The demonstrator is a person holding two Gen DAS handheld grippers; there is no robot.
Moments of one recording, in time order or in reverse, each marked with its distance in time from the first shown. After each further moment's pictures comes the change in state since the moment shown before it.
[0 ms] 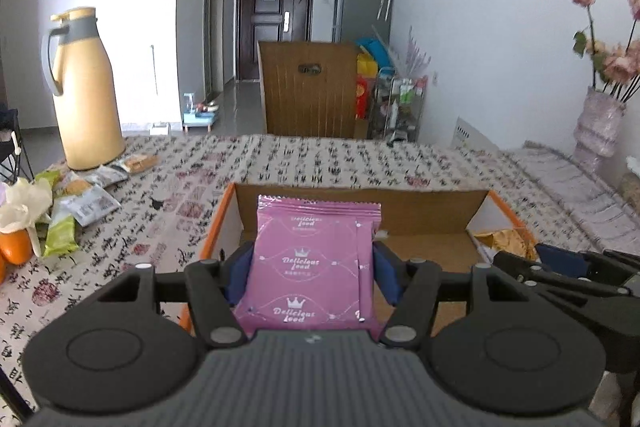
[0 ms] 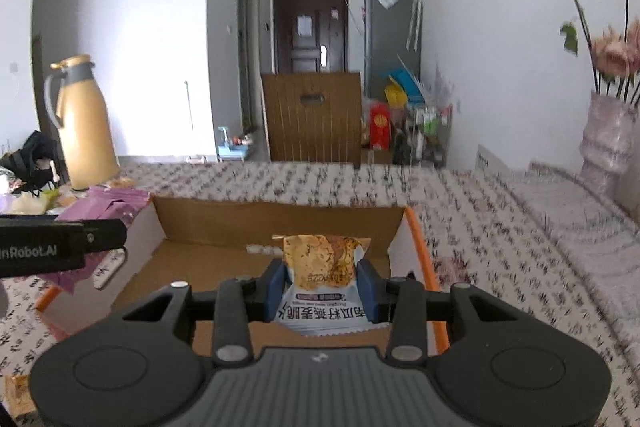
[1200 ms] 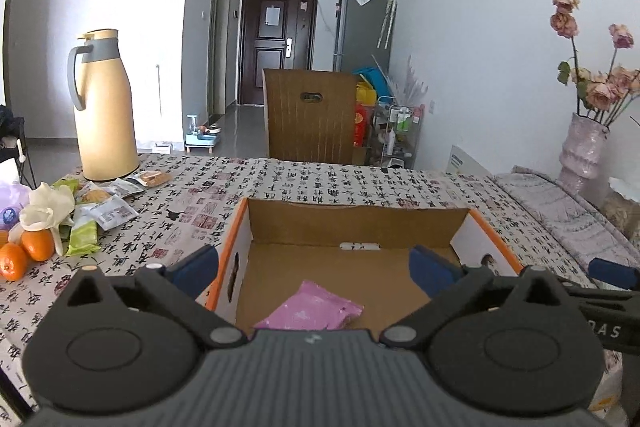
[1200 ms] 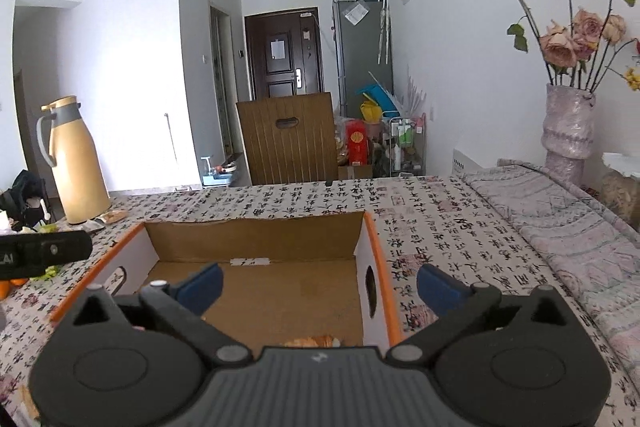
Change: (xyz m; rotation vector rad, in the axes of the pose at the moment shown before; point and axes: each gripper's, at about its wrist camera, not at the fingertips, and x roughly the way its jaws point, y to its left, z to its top) left arm -0.063 0.006 -0.011 -0.025 -0.094 -0.012; right arm -0.070 -0.025 -0.016 0.075 -0.093 -0.036
